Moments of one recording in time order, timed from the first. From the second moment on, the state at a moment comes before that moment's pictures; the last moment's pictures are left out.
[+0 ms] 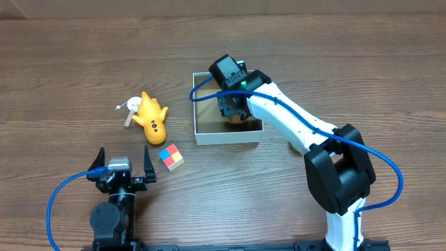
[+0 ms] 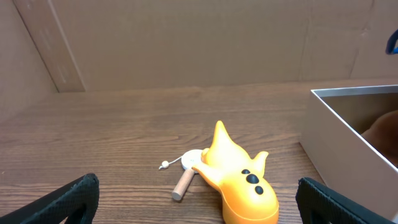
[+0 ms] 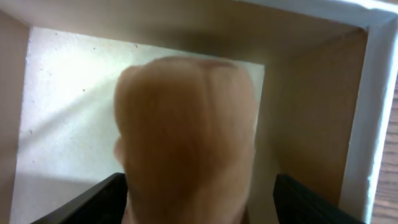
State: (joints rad) left arm 0.03 0.02 0.01 -0.08 -0.04 0.06; right arm 0.61 2.07 1.64 -0.85 0.26 0.38
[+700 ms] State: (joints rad) left arm 0.03 0.02 0.01 -0.08 -0.04 0.06; right arm 0.61 2.03 1.89 -1.09 0.17 0.35
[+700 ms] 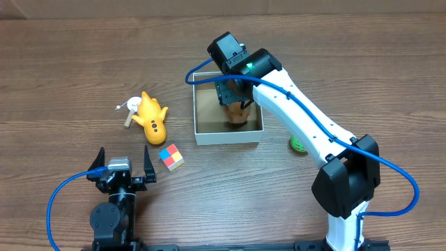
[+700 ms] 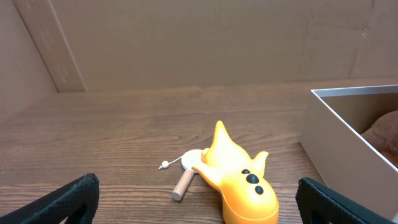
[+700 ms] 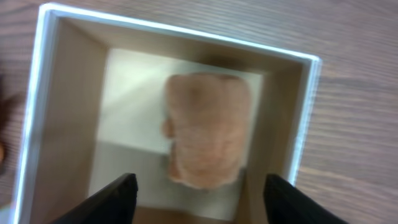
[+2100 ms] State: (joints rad) left arm 0.03 0.02 0.01 -0.08 -0.04 0.06; right arm 0.64 2.03 1.64 -0.83 0.06 0.17
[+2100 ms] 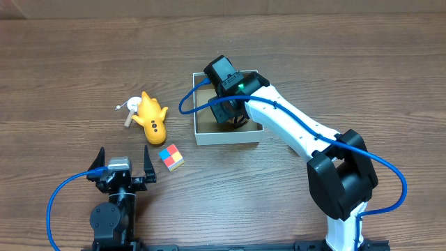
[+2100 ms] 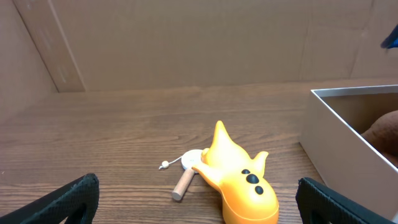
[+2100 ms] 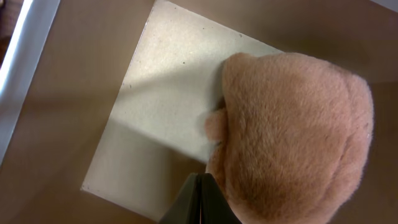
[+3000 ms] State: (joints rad) left arm 0.03 0.02 0.01 -0.08 -0.04 0.06; right arm 0.64 2.09 1.64 -0.90 0.32 0.04
